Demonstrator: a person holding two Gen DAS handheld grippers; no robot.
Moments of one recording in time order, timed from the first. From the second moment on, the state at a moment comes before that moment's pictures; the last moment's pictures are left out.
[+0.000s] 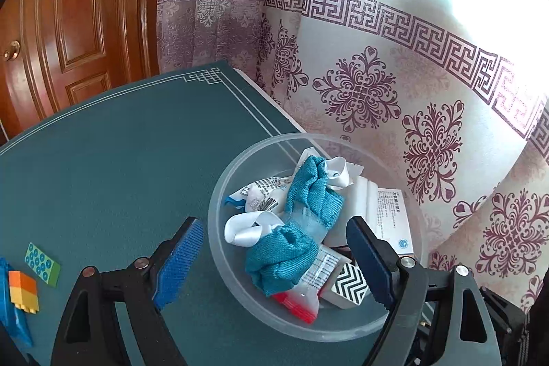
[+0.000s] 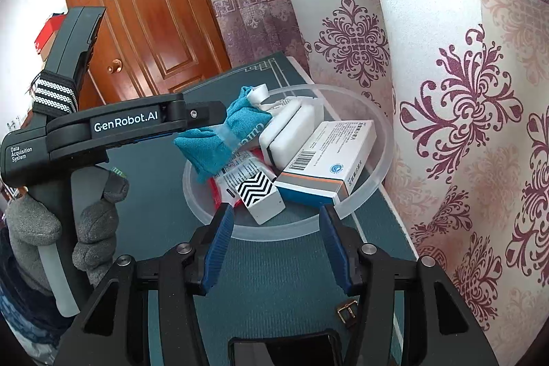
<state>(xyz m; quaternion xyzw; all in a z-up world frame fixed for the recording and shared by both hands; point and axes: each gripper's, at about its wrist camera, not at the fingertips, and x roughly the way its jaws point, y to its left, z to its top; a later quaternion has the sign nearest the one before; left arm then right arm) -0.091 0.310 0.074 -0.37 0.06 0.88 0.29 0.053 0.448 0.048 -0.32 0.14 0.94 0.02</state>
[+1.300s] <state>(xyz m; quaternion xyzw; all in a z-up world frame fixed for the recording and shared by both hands) -0.049 0.201 0.076 -0.31 0.12 0.93 0.16 0.048 0.358 0.038 -0.37 0.09 0.93 -0.03</state>
